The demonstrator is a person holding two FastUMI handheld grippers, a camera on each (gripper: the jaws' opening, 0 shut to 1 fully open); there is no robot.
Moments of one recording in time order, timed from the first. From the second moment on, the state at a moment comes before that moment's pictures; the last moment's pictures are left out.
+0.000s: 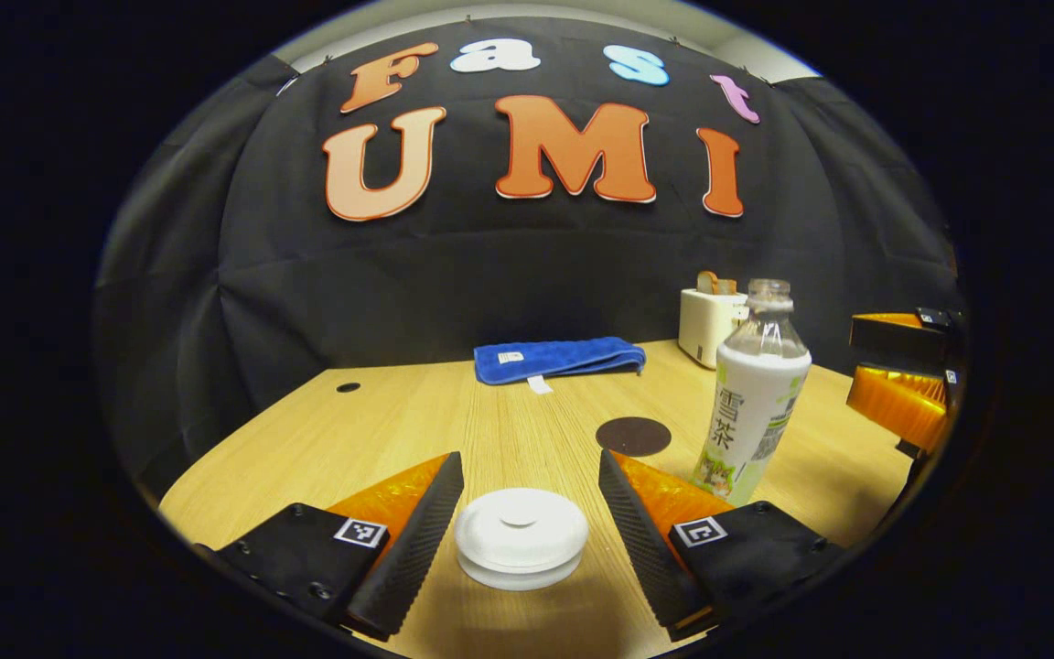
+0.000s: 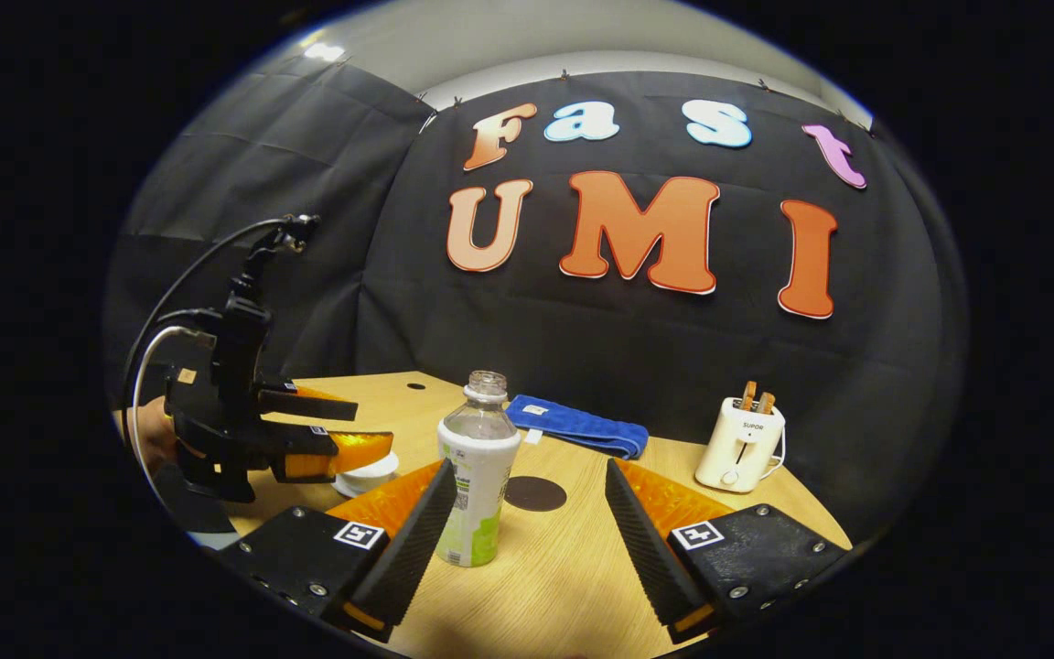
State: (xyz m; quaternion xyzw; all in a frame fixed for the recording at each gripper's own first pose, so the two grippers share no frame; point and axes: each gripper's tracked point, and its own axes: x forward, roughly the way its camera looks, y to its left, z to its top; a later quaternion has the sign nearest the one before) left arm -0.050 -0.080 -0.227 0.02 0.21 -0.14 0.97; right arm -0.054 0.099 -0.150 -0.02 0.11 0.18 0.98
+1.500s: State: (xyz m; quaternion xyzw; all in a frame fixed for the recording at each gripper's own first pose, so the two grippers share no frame) left arm -0.022 -0.022 -0.202 0.04 0.17 -0.06 0.98; right arm -0.030 0.148 -0.214 0.00 0.19 0.22 0.96
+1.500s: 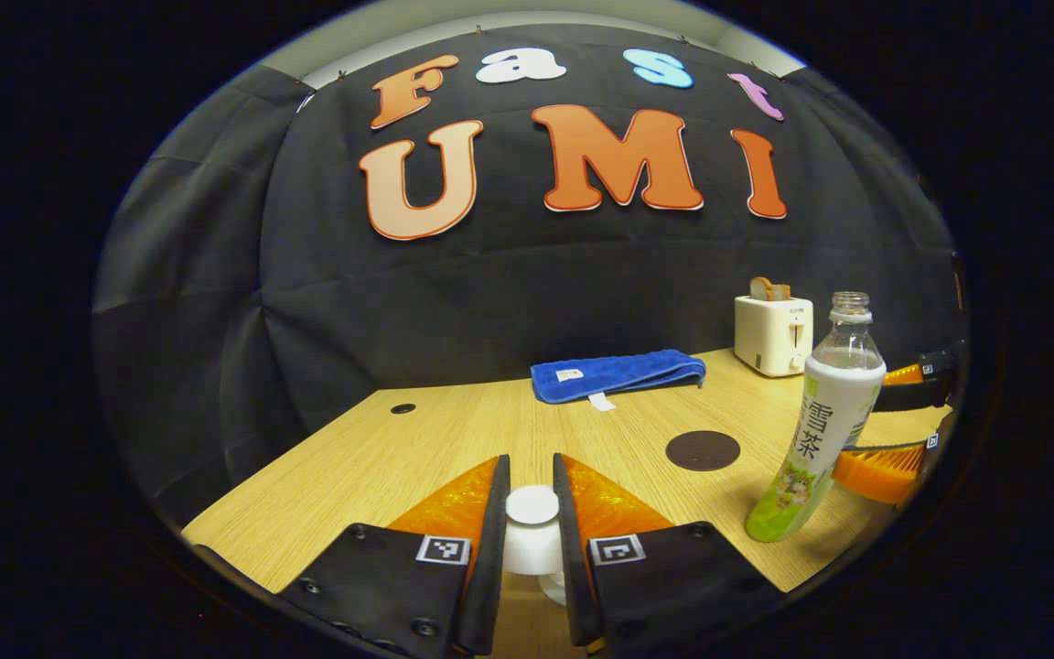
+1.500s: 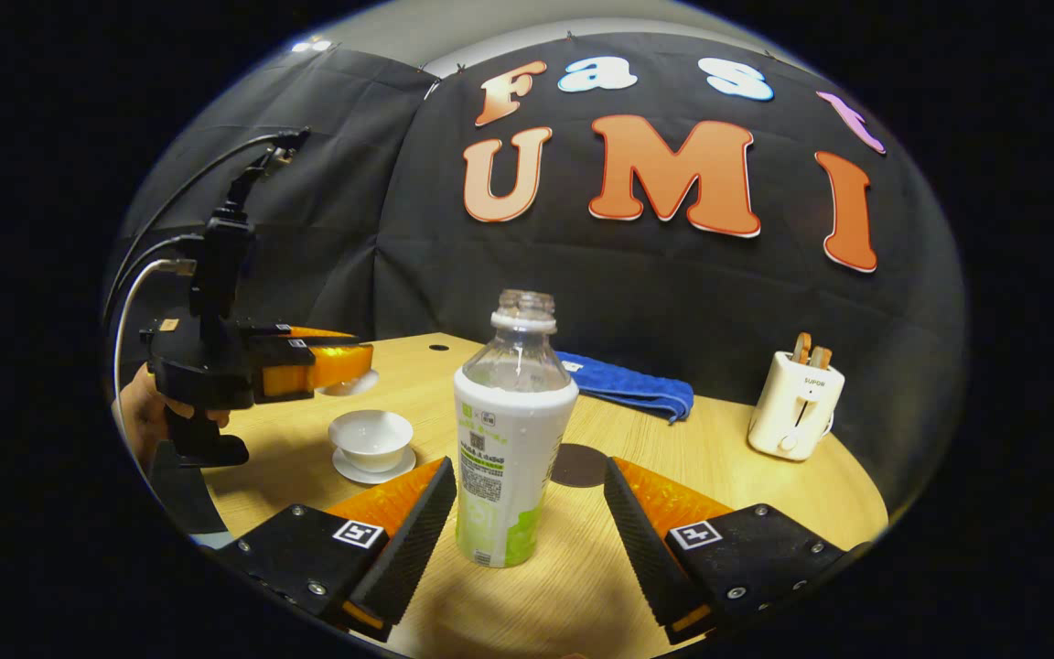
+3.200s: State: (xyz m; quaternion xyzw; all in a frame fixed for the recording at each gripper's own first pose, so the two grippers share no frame) left arm -0.055 0.104 -0.228 0.02 0.18 0.01 0.98; right arm 0.022 0.166 -0.220 -0.47 0.16 0.18 0.85
